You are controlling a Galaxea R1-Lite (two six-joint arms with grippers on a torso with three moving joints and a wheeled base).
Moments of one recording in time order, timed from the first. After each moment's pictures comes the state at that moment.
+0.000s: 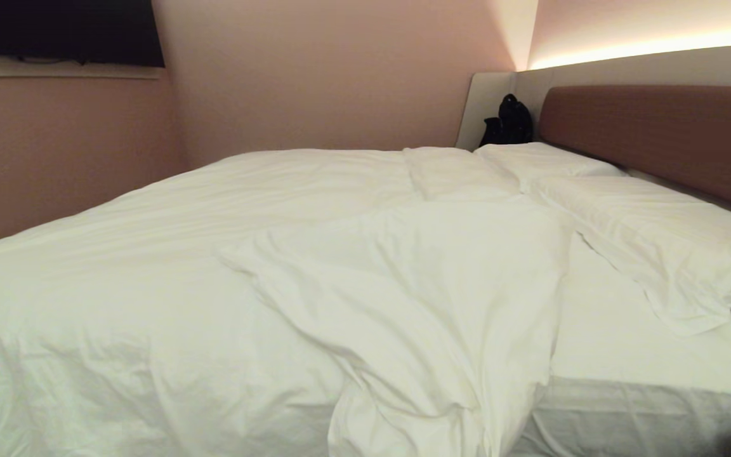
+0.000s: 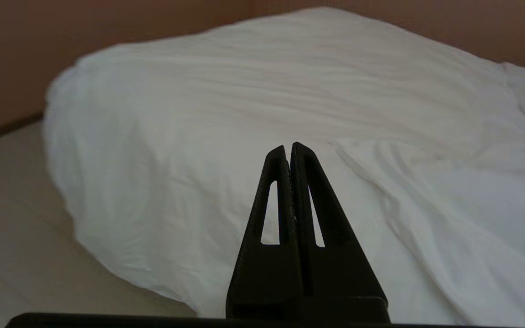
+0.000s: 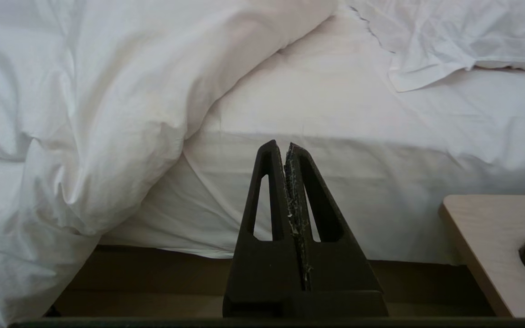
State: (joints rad) left arm -0.12 0.82 -1.03 0.28 0.52 -0.21; right arm -0.01 0.00 0.00 0.00 0.00 0.01
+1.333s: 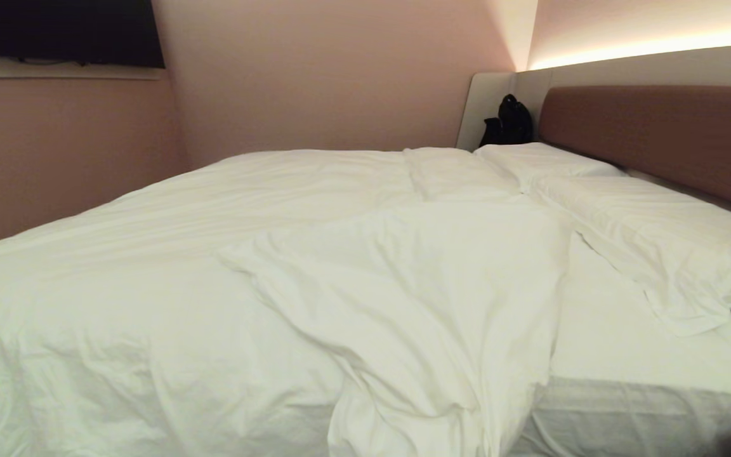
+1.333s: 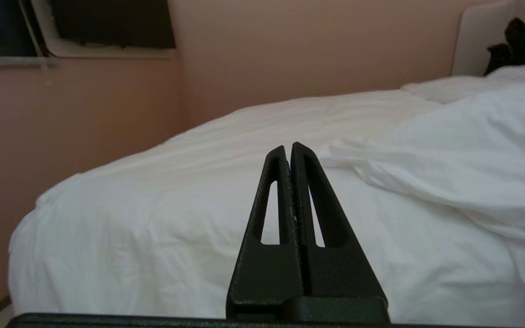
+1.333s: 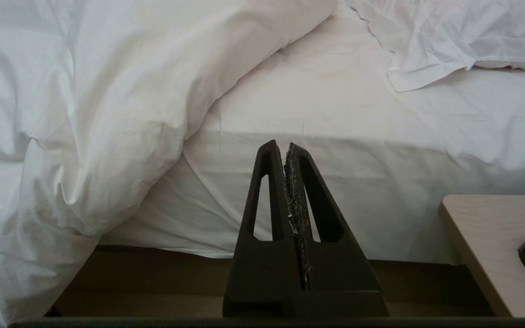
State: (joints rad) left arm 0.00 0.01 -0.24 -0.08 0.05 0.17; right arm -0.01 0.00 0.00 0.00 0.00 0.01
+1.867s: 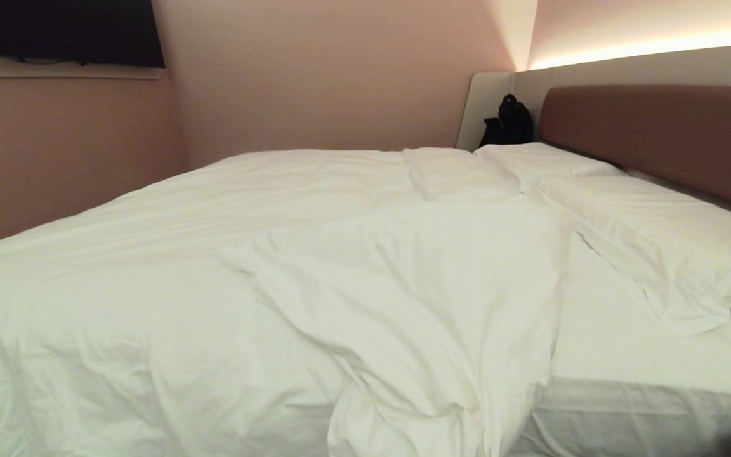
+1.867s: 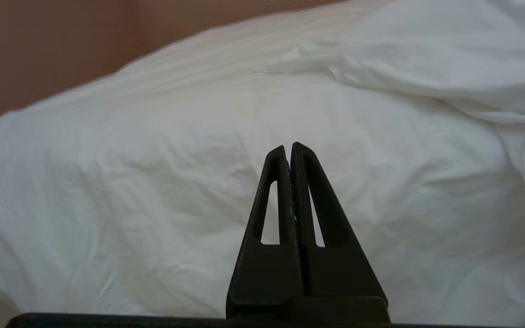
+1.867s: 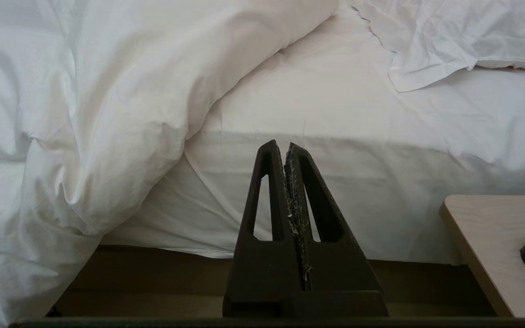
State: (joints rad) left arm 0.00 0.00 0.00 -0.07 -0.01 0.17; right arm -0.01 0.00 0.00 0.00 0.00 0.01
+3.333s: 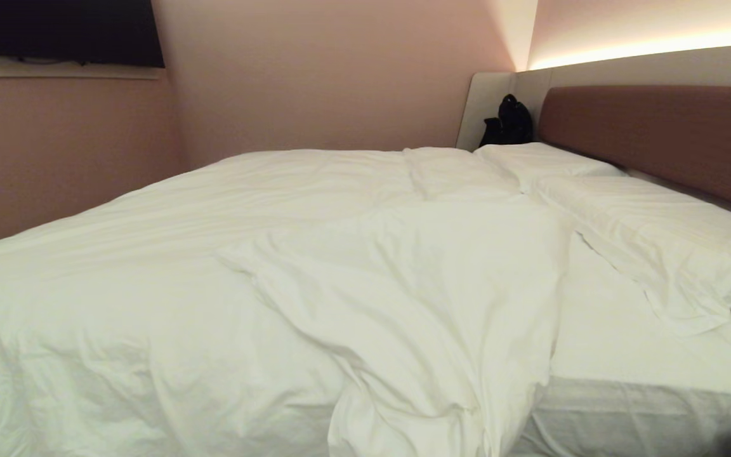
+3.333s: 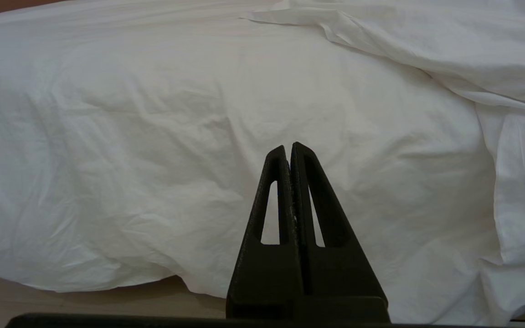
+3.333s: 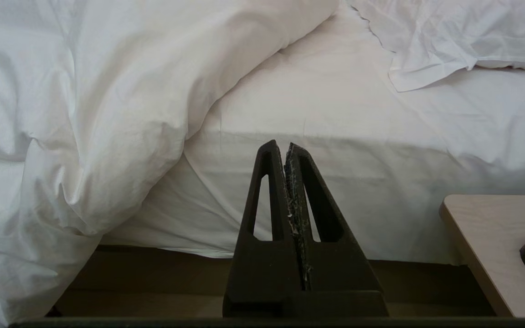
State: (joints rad) left arm 0.00 0.00 0.00 0.03 -0.01 0.01; right arm -0.01 0.00 0.00 0.00 0.00 0.01
